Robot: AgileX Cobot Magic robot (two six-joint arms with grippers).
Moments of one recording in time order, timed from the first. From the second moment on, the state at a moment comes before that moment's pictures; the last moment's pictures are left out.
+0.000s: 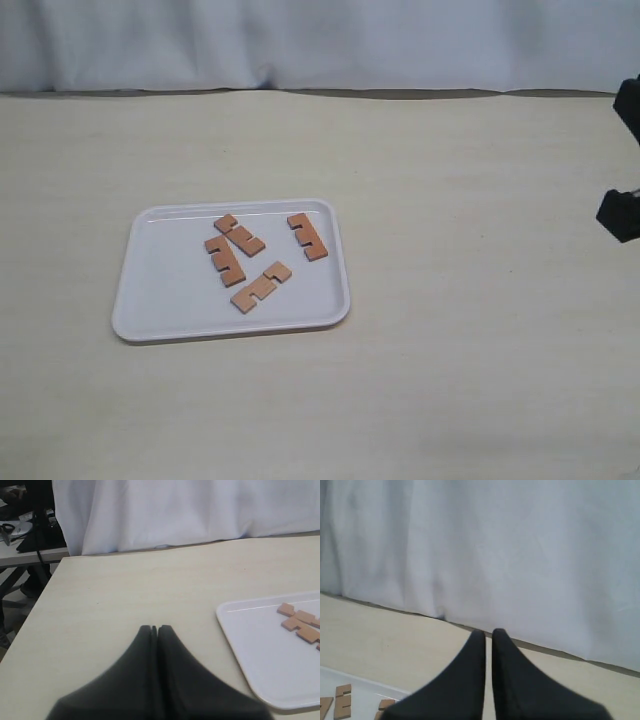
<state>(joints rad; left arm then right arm) 0.02 0.00 0.00 -0.06 0.32 0.16 -0.01 0.71 -0.39 -0.10 -0.18 -0.01</state>
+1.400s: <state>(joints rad) 0.02 0.00 0.00 -0.04 0.32 0.16 -0.12 0.01 0.00 -0.06 0.27 -0.01</state>
